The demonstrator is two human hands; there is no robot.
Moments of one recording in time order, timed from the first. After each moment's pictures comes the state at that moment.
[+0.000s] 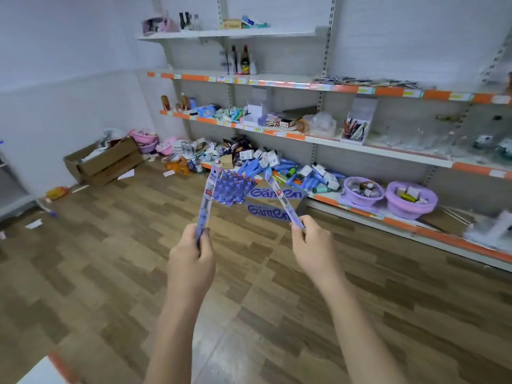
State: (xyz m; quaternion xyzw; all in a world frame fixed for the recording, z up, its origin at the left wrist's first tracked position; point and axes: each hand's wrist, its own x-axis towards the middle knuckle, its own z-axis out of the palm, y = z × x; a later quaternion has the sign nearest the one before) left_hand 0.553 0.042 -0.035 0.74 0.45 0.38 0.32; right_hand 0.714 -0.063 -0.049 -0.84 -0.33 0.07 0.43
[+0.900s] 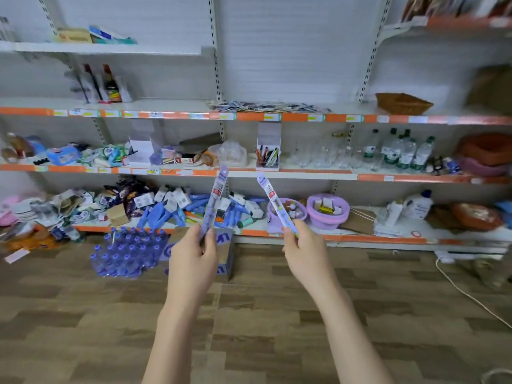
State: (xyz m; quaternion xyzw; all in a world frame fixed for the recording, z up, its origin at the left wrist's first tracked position) left_hand 0.902 0.263 -0.017 0.83 0.22 0.28 0.42; right_hand 0.981 0.103 -0.022 -0.89 -0.16 -0.04 0.42
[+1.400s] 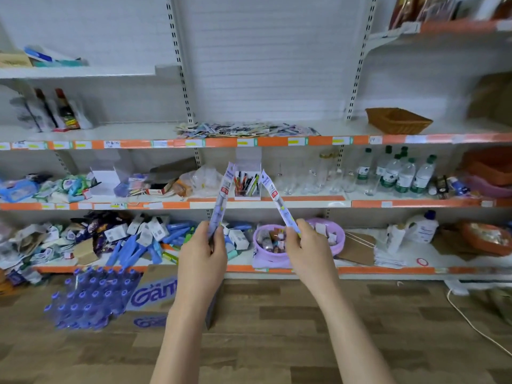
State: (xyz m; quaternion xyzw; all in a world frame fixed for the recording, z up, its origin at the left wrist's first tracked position) left_hand 1.158 0.216 -0.002 0.84 0.17 0.28 0.44; right_hand 1.230 0.060 -0.011 -0.89 -0.14 -0.08 0.42
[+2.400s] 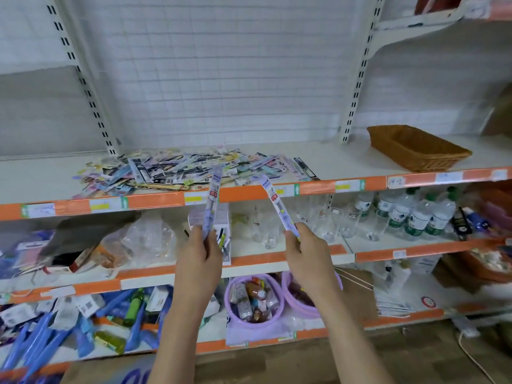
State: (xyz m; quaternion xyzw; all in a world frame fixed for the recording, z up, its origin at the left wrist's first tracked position) left_hand 1.609 0.295 -0.017 0.85 0.14 0.24 0.45; right_hand 1.652 0.123 -0.017 -0.91 -0.09 -0.08 0.40
